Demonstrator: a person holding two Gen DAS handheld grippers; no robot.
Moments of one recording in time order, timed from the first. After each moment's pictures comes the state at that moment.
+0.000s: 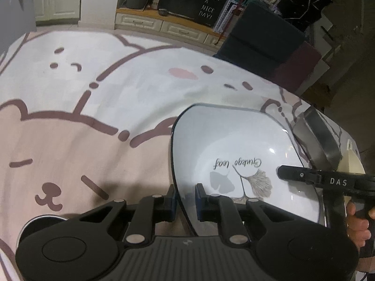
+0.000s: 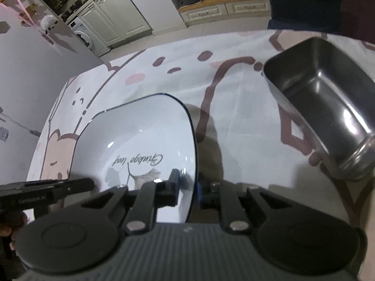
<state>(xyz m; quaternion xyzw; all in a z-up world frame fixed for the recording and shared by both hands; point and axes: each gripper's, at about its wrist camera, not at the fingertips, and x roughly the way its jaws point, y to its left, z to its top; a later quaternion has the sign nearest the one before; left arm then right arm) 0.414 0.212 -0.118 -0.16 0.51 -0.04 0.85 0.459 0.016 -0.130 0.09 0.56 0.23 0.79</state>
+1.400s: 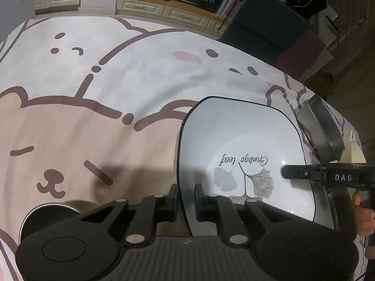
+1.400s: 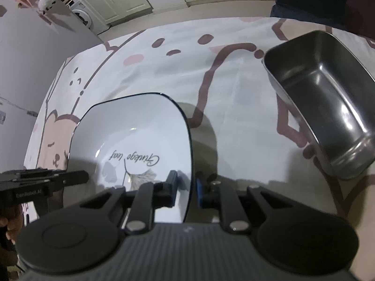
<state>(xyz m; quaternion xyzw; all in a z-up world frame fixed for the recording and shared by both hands) 0.414 0.217 -0.127 -0.16 0.55 -0.04 0.82 0.467 0.008 -0.136 0.06 0.61 0.24 0.76</state>
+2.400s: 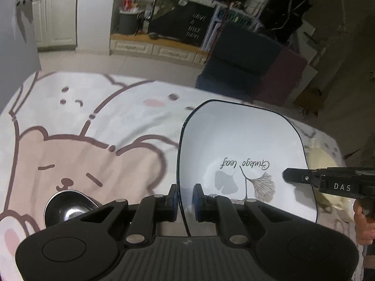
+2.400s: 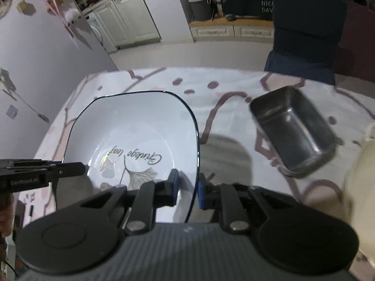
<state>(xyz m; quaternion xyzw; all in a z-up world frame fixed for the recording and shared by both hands) 0.344 0.161 -0.016 -0.12 0.46 -0.04 0.88 0.398 -0.025 -0.035 0.02 0.52 0.24 0.82</state>
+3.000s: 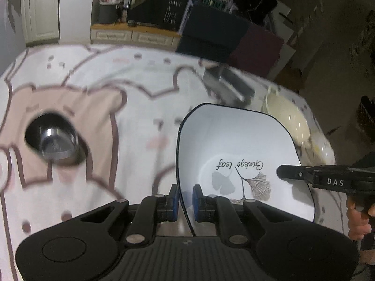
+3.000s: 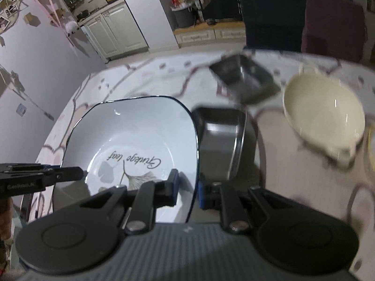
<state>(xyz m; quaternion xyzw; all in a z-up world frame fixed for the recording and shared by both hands) 0.222 0.101 -0.042 -0.12 0.49 -0.09 0.86 0.265 -0.111 -0.025 0.06 0.52 0.21 0.83</state>
